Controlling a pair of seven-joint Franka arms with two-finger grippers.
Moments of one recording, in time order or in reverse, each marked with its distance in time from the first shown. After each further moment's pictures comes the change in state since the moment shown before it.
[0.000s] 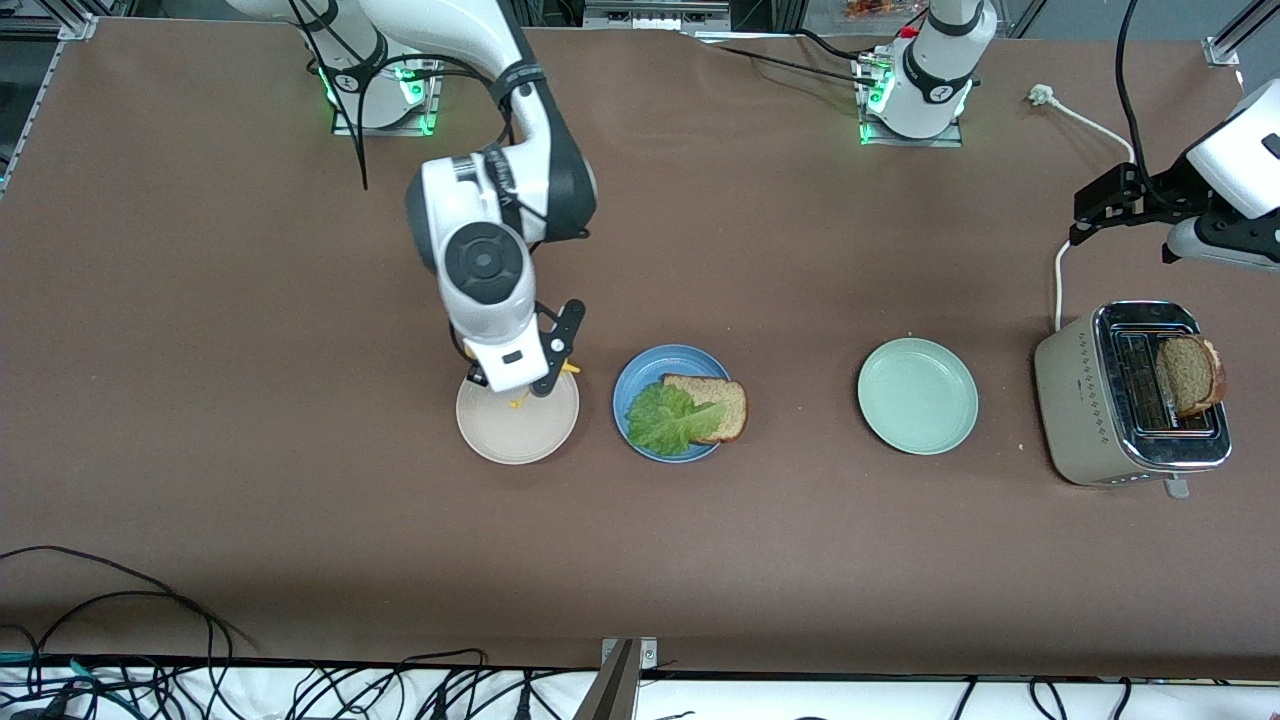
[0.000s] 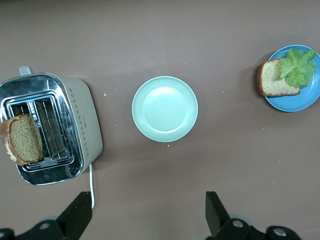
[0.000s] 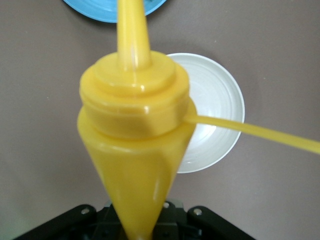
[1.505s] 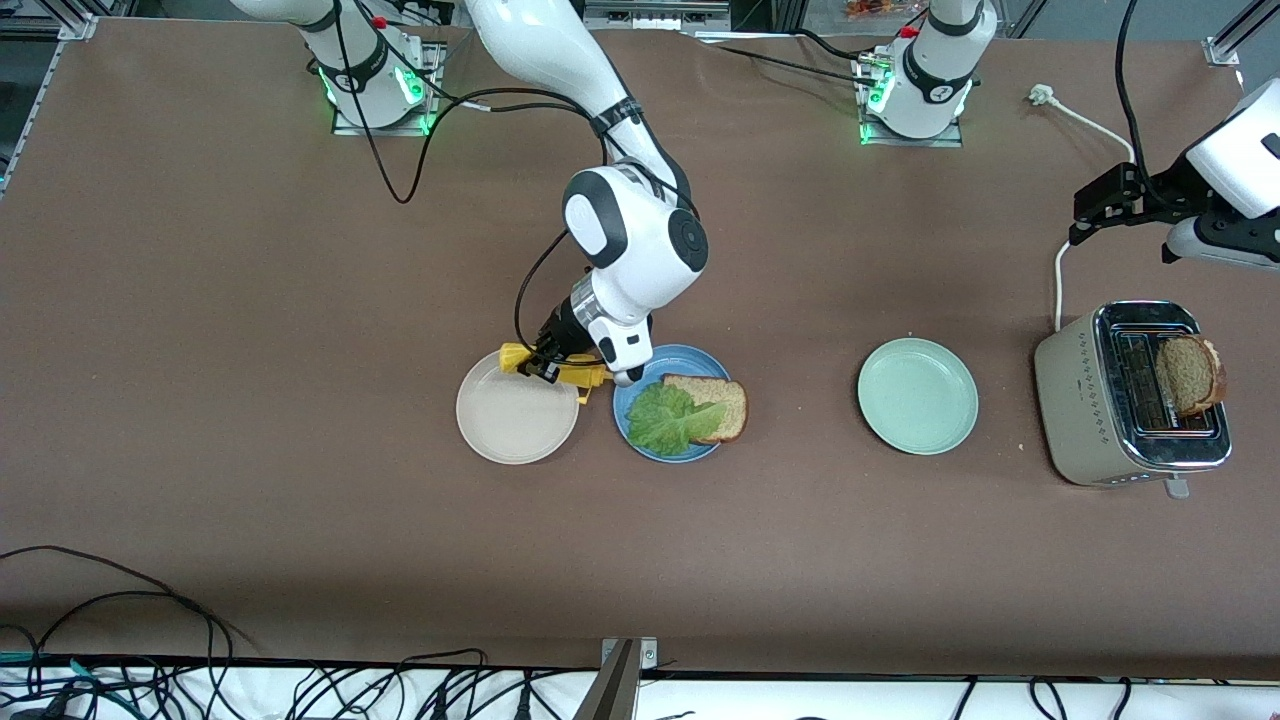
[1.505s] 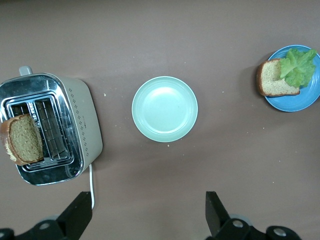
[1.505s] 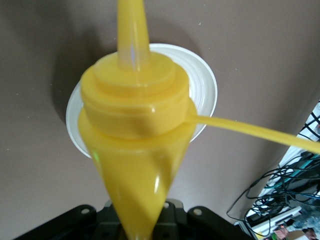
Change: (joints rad) left arm 0.000 0.000 -0.001 0.000 0.000 0.000 0.000; right arm 0.136 0.280 -0.002 0.168 -0.367 0.003 0.235
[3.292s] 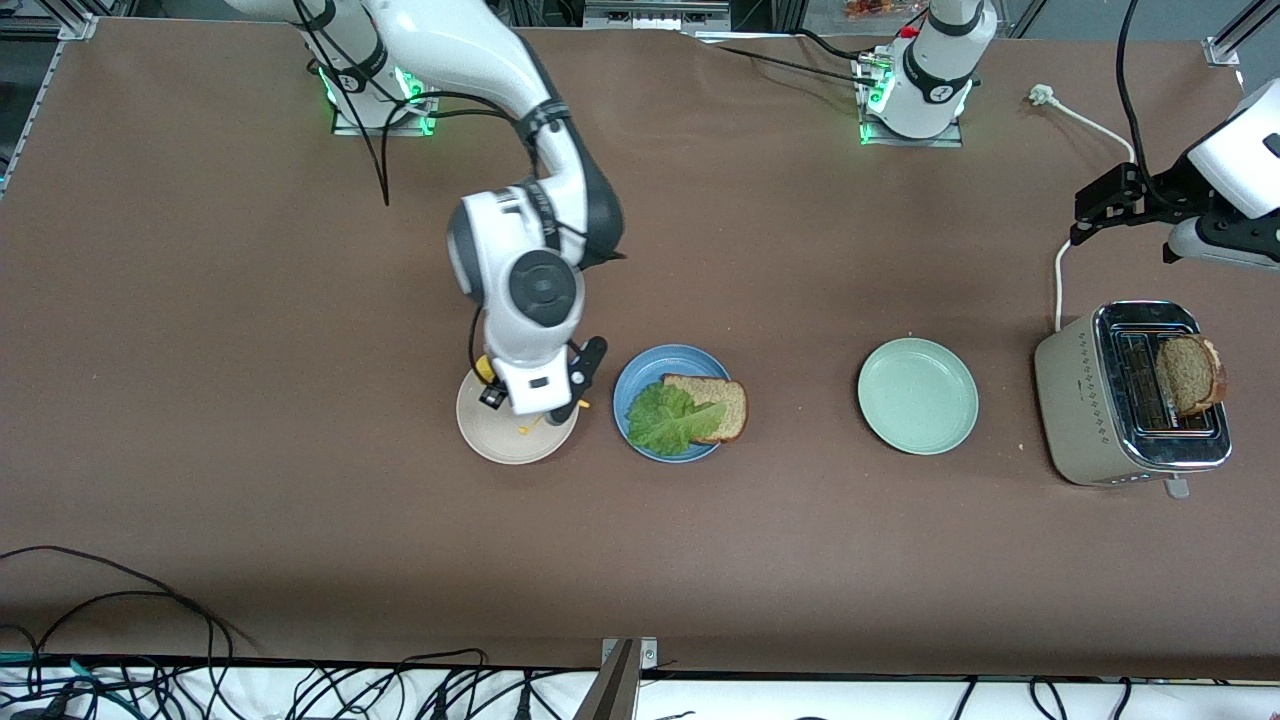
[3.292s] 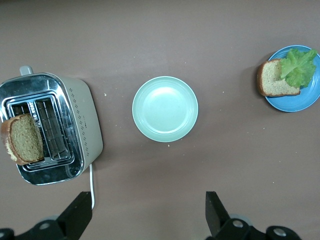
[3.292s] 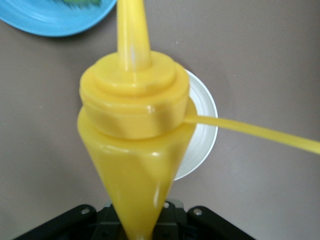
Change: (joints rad) left arm 0.001 0.000 0.001 0.000 0.000 0.000 0.000; right arm -0.262 -0.191 0.138 -0.018 0.256 0.015 -0.051
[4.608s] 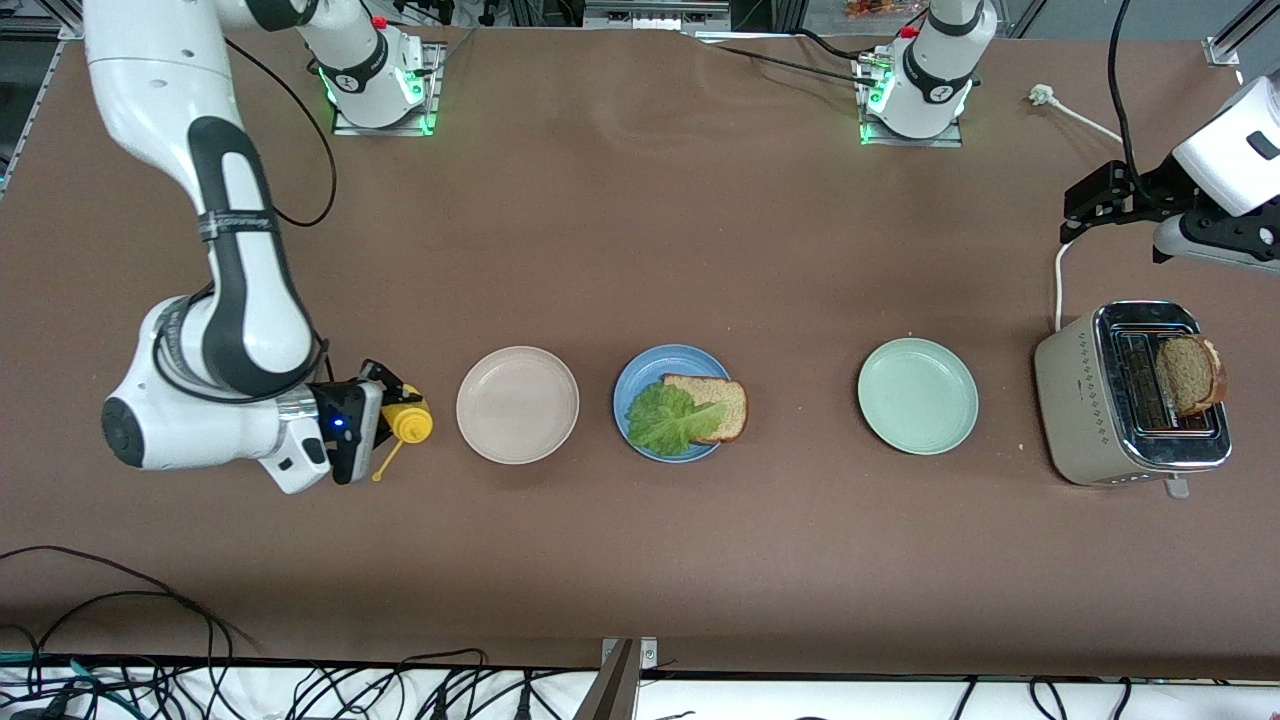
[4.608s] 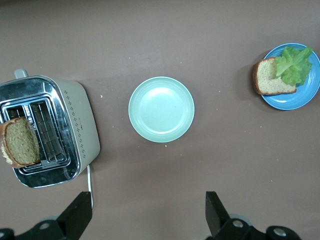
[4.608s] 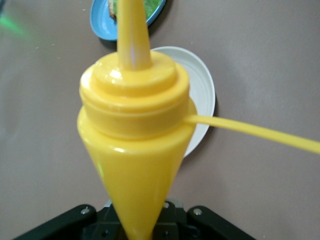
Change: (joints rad) left arm -0.004 0.001 -0.014 0.001 0.000 0.000 0.000; right arm -0.805 -0.118 0.549 -0.133 0.308 -0.022 -0.633
